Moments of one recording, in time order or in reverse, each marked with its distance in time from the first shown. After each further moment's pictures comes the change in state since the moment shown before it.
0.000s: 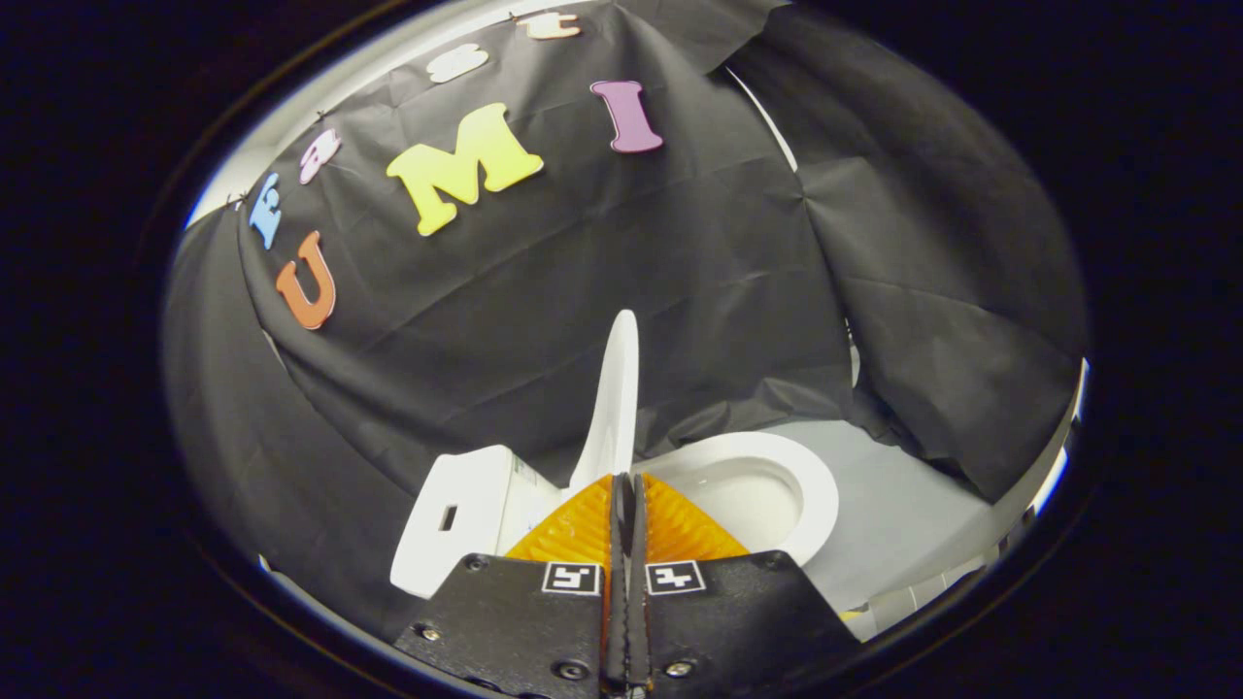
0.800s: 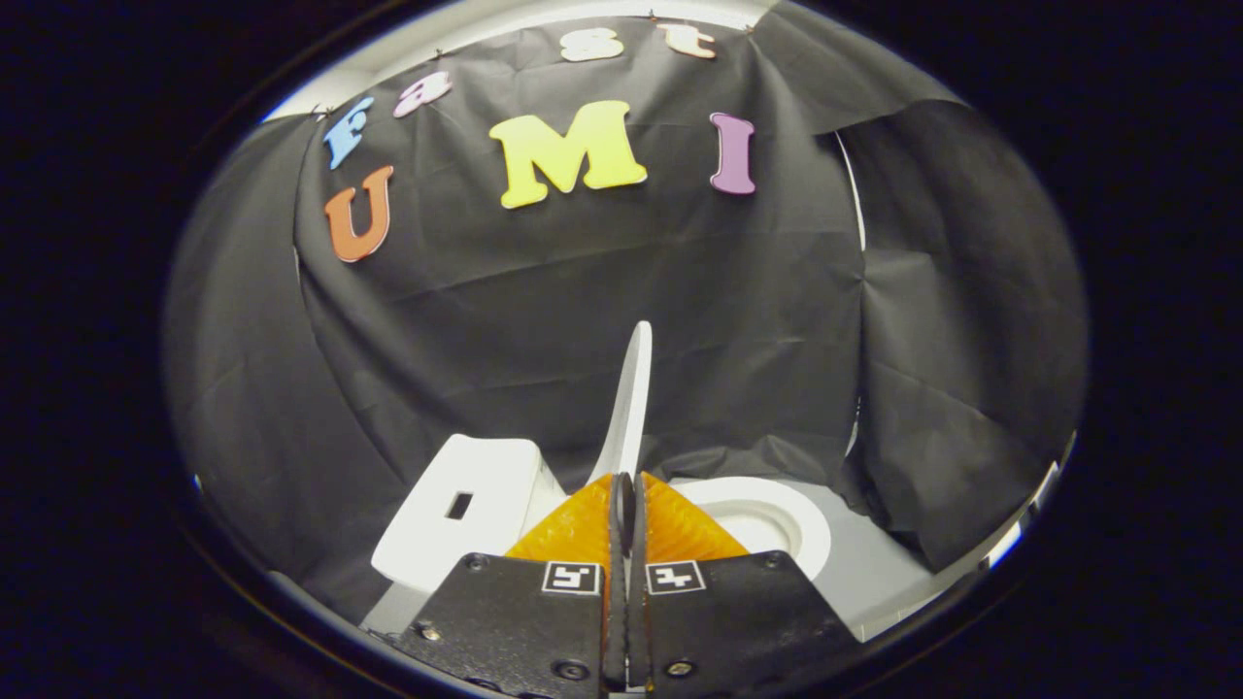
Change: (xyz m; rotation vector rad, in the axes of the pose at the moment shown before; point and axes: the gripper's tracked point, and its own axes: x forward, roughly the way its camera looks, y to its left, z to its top) arm -0.006 0.107 -0.012 -0.310 -0.078 -0.035
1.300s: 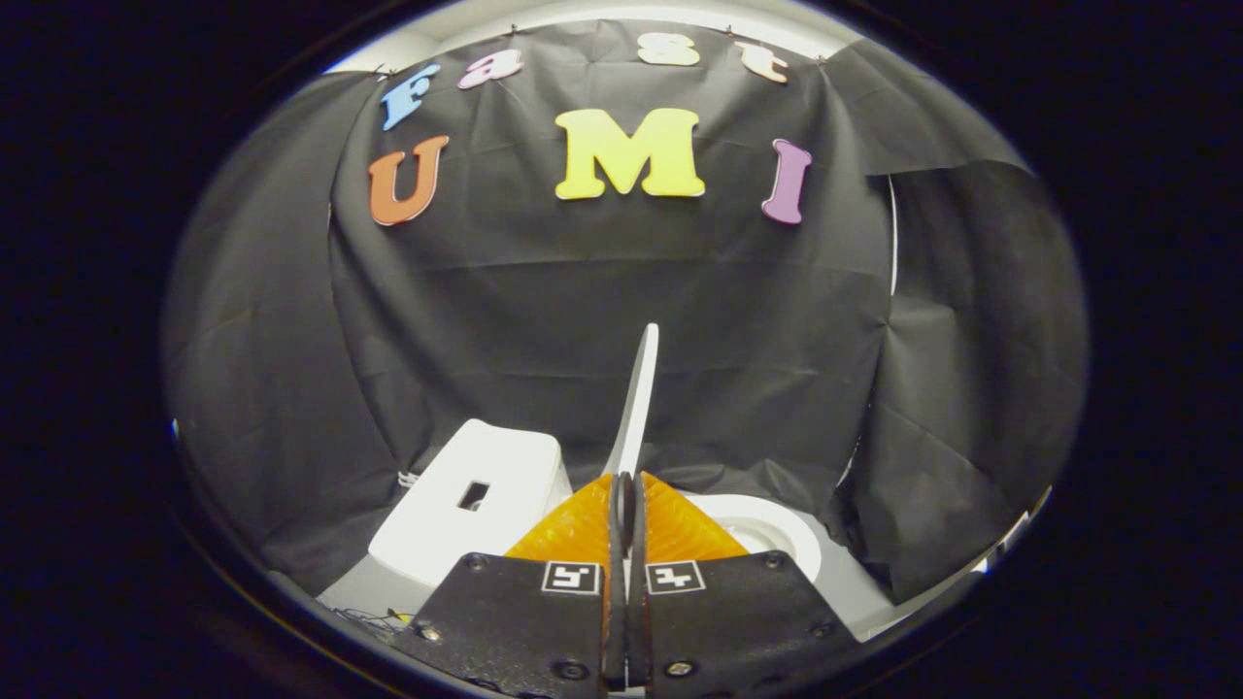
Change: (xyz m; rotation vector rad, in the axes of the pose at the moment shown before) arm -0.001 0.058 -0.003 -0.147 -0.016 0.008
